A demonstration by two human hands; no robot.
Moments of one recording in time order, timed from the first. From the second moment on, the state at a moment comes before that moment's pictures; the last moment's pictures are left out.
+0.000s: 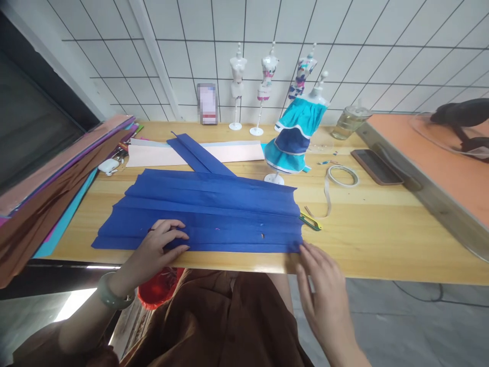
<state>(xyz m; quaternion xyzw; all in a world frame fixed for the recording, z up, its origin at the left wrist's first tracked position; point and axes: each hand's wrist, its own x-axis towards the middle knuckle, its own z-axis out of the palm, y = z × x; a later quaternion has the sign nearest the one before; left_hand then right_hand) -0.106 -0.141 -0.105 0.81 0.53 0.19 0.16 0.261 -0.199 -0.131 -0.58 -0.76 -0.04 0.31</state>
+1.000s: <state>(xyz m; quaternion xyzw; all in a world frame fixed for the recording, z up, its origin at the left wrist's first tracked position) -0.107 -0.140 -0.105 0.82 0.52 0.19 0.15 0.297 -0.191 -0.126 -0.45 -0.87 -0.17 0.12</state>
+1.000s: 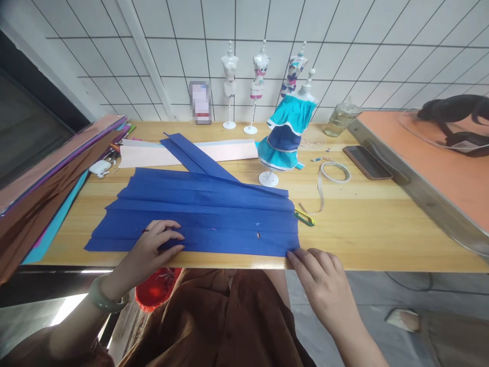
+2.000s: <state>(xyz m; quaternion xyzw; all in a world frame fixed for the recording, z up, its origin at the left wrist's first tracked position) -0.062 -0.140 -0.082 0.95 0.31 -0.02 -0.02 0.303 -0.193 -0.145 -0.43 -0.88 -0.13 0.15</state>
